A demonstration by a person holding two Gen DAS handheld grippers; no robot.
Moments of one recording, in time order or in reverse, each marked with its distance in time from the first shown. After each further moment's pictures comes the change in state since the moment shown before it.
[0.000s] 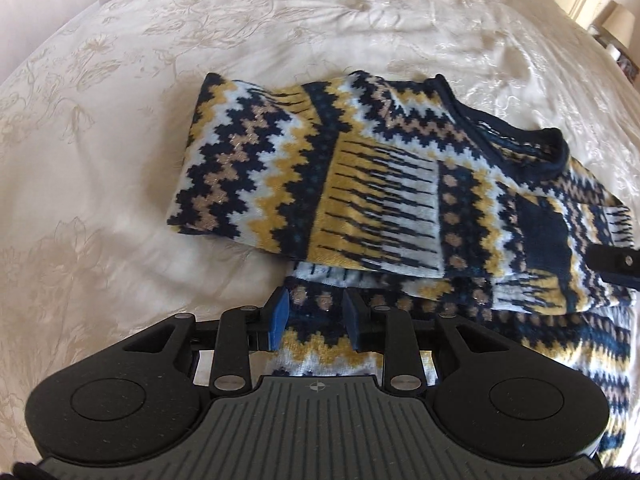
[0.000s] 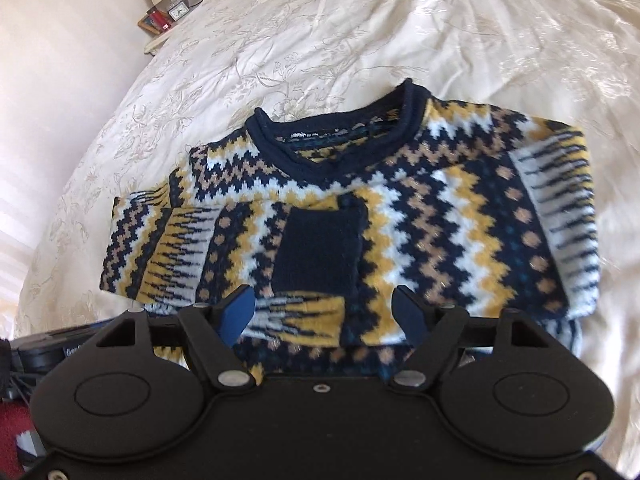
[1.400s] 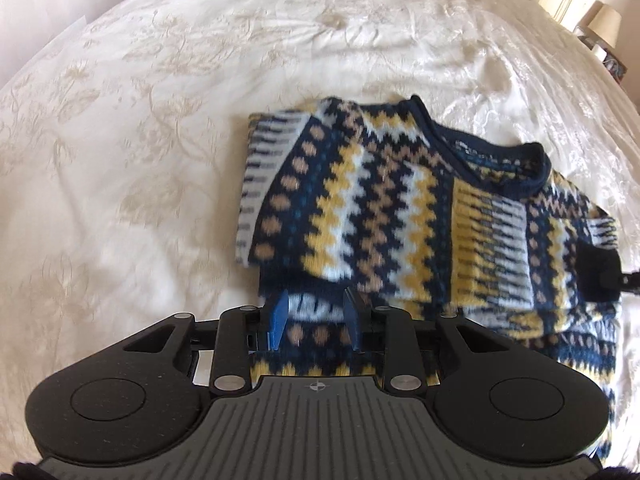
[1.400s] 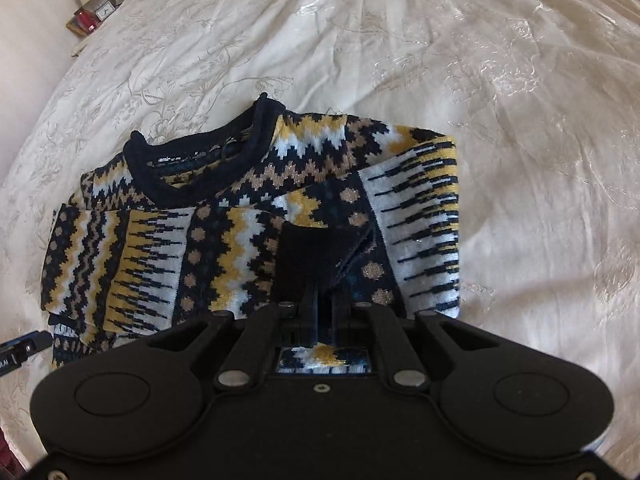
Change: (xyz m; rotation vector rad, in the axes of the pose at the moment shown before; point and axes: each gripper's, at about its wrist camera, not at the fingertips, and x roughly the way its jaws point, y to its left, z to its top) left arm -0.003 -0.021 0.024 0.036 -0.033 -0.021; right arm -0.021 -0.075 0.017 0.059 0.034 -0.213
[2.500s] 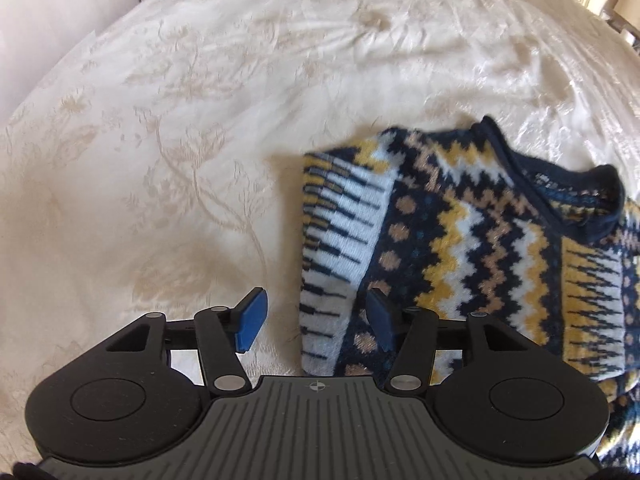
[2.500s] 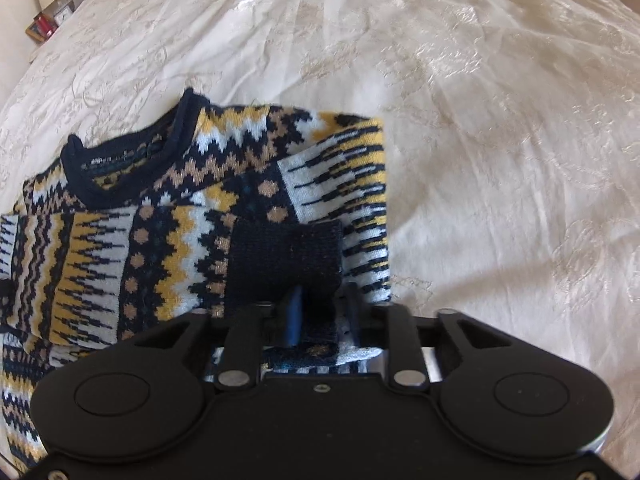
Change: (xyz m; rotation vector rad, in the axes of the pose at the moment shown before) left arm 0.047 0.024 0.047 0.049 -0.003 0.102; right arm 0.013 -0.021 -0.007 0.048 -0.034 -0.141
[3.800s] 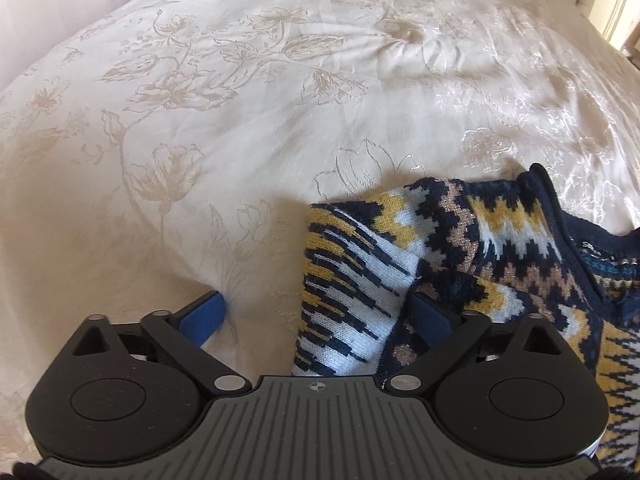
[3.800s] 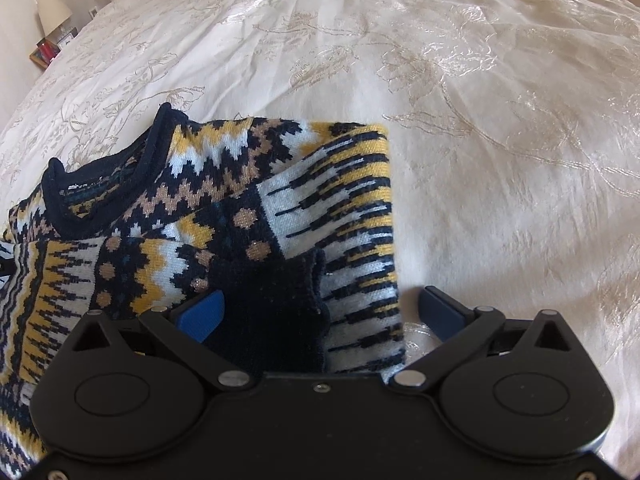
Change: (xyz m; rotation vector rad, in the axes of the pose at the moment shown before) left arm 0.056 0.005 0.031 -0.102 -0.015 -0.001; right arm 0.045 -0.013 0.002 0.021 -0.074 0.046
